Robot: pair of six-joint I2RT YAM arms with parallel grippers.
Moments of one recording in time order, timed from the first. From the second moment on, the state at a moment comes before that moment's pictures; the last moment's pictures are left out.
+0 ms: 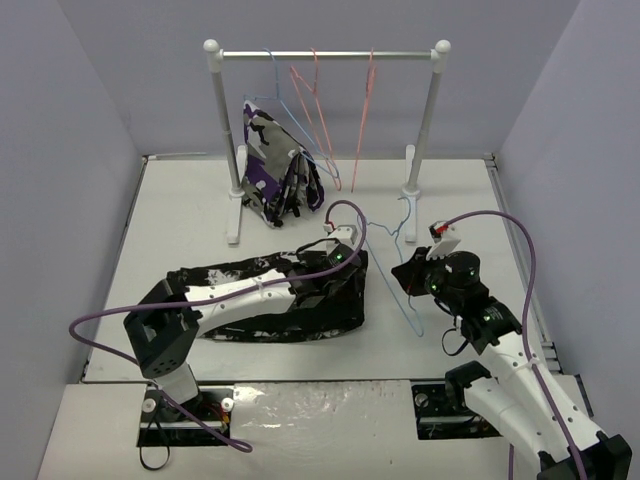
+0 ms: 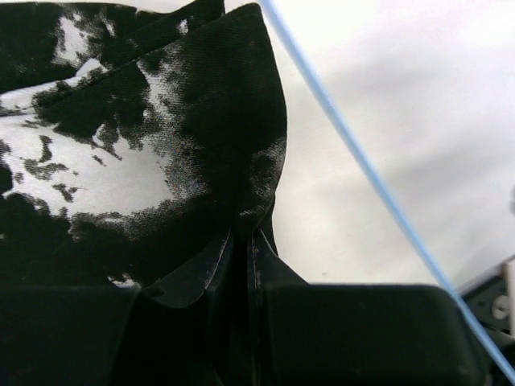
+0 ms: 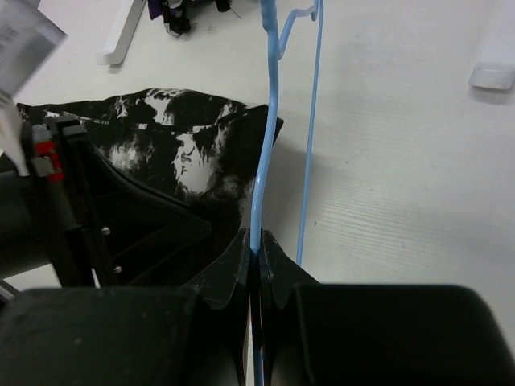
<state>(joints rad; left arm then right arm) -1.04 1.67 1.19 -0.27 -0.23 -0.81 0.37 0.70 0.53 -0.25 -0.17 0.39</state>
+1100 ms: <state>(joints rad) -1.02 1.84 1.40 -0.09 -0.29 -0.77 0.37 0.67 0.52 -0.20 -0.23 0.39</state>
